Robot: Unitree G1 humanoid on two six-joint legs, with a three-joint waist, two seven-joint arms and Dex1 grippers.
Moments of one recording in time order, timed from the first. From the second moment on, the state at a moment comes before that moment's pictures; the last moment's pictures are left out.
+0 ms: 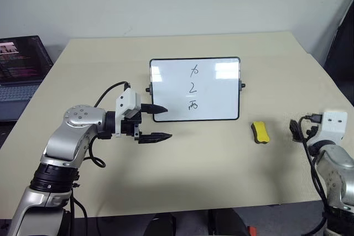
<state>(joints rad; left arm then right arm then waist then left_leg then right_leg) -0.44 0.76 -0.05 -0.07 -0.44 0.36 -1.26 -0.13 -0.43 -0.41 -0.38 0.30 0.88 0.06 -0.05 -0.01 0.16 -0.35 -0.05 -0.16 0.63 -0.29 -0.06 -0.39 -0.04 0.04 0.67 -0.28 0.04</state>
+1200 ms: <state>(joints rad) -0.43 0.75 -0.07 -0.07 -0.43 0.35 -1.26 -0.36 -0.17 -0.42 -0.61 0.33 1.61 -0.05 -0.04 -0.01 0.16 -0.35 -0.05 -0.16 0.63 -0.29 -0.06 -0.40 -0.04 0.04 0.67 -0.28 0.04</state>
